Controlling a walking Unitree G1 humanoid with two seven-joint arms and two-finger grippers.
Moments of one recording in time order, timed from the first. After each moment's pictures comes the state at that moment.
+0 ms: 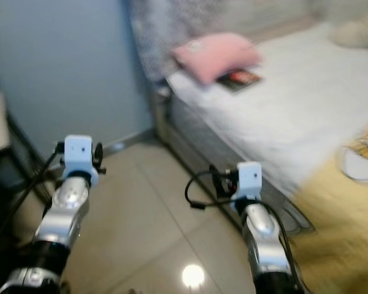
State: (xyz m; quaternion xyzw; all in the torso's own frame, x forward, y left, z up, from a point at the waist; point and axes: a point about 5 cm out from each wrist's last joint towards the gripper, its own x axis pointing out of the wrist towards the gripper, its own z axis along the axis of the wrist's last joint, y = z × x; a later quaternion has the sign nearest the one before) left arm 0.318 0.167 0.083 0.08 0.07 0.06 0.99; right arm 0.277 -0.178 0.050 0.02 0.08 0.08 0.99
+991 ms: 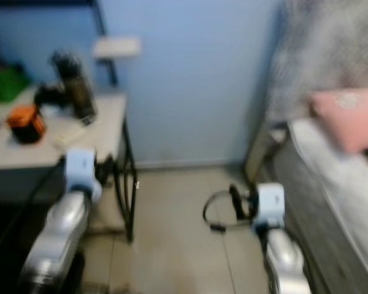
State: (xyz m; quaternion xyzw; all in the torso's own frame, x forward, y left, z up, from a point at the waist) left arm 0.269 0.160 0.083 0.03 0.07 -0.02 1.00; right arm 0.221 -0.201 0.037 0.01 0.11 0.04 0.99
